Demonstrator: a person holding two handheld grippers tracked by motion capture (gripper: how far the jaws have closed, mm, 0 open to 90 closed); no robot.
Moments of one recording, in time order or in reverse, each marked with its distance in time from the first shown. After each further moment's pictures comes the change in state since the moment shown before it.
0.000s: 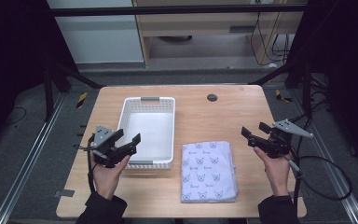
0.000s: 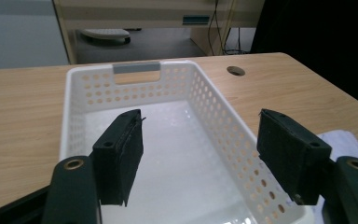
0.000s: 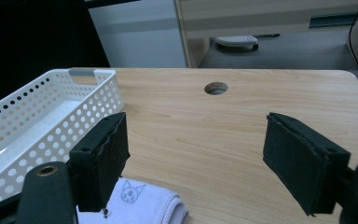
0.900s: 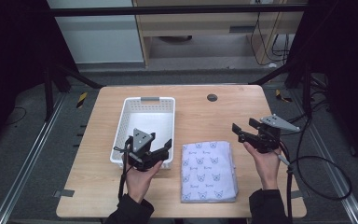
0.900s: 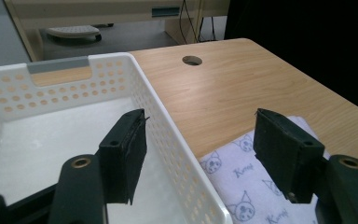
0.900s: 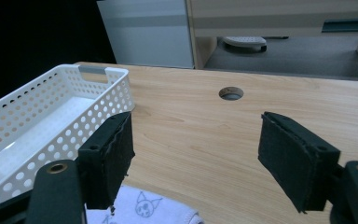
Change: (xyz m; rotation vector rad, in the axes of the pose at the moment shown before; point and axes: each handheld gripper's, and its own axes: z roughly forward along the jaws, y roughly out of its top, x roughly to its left) left arm -0.075 -0.013 0.034 0.032 -0.084 0.070; right arm 0.021 0.008 0.019 0.017 0.024 -0.044
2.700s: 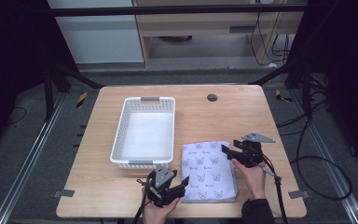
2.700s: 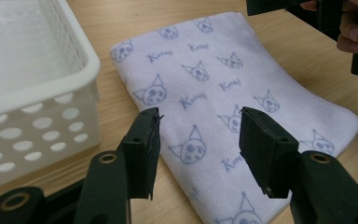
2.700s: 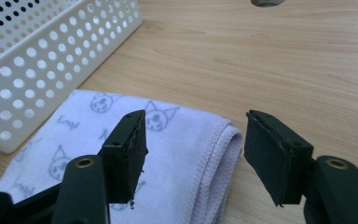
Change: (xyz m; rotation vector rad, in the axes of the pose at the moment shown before) left arm -0.059 -0.087 0.001 0.169 -0.139 -0.016; right arm 0.005 -0.072 0.036 0.219 0.055 0.013
